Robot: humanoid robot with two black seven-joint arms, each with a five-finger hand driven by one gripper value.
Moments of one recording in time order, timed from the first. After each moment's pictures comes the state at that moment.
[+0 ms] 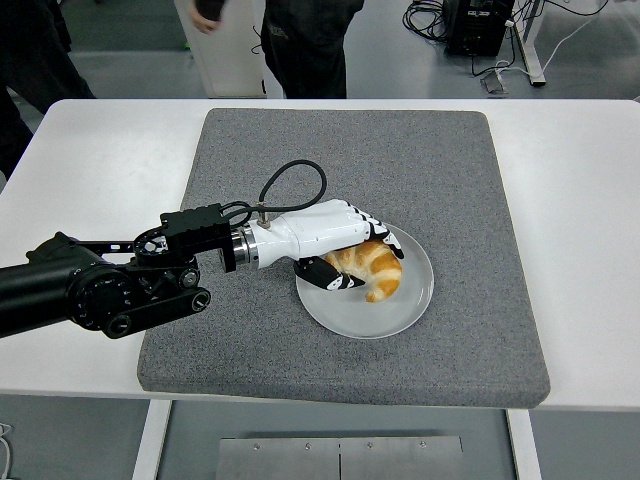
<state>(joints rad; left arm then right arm) -1.08 0.28 0.06 -1.11 1.43 0.32 -0.43 -0.09 0.00 0.01 0.12 -0.10 0.03 0.41</state>
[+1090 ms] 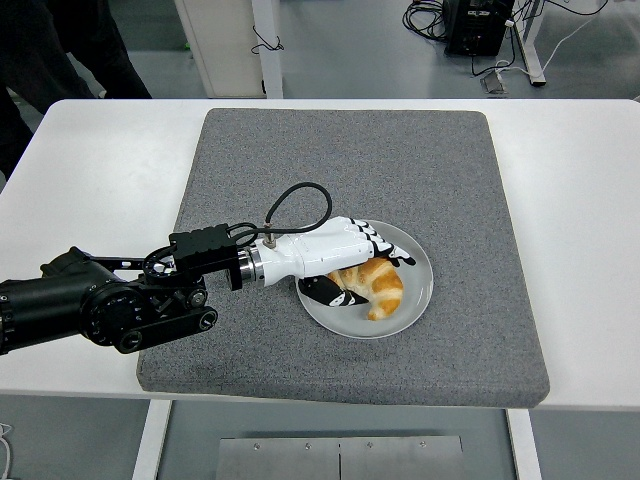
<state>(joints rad) -1.06 0.25 0.12 -1.08 1.44 0.39 -0.44 -0.09 0.00 0.01 0.12 -0.10 0.03 0.41</state>
